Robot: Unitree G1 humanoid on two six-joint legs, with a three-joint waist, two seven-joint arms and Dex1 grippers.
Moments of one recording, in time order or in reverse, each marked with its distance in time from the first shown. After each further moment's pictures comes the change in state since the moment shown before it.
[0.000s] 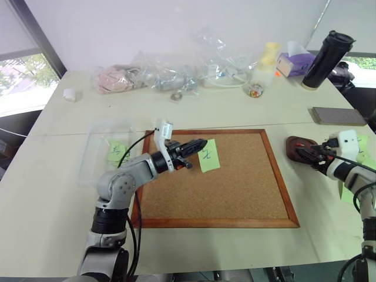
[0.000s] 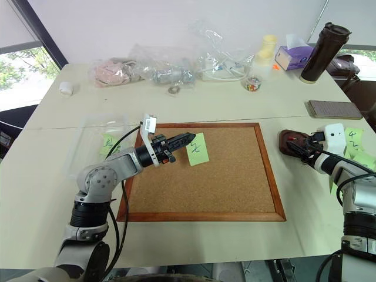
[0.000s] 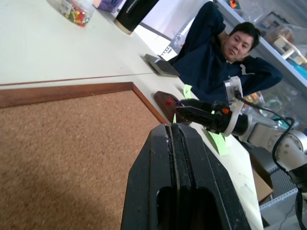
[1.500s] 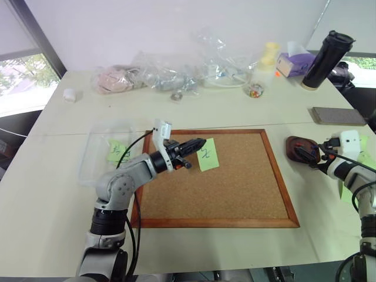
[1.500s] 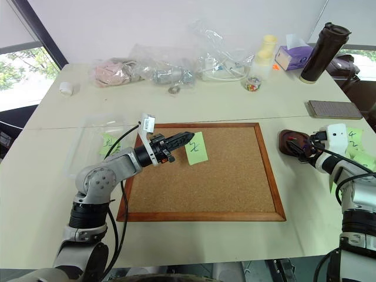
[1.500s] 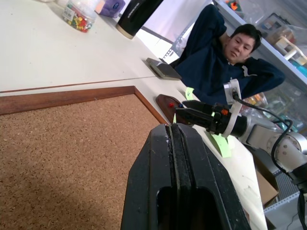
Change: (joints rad) left arm 0.000 0.006 -0.003 -0.008 -0.001 -0.021 0.003; right arm -0.029 0.004 0.011 0.079 -0.024 -0.069 -0.019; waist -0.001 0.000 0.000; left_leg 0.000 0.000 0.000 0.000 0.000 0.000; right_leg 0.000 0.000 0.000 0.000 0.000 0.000
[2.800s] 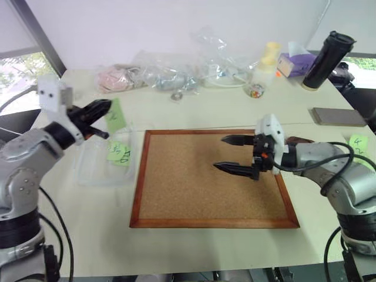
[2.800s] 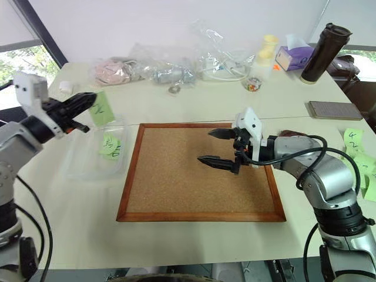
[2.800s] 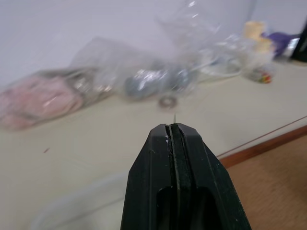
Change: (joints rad) left arm 0.107 0.577 0.418 -0.160 0.088 -0.043 0.064; right arm -0.117 0.003 0.387 -0.766 0.303 0.324 0.295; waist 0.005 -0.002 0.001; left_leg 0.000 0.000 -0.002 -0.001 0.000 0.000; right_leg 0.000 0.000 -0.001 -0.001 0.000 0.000
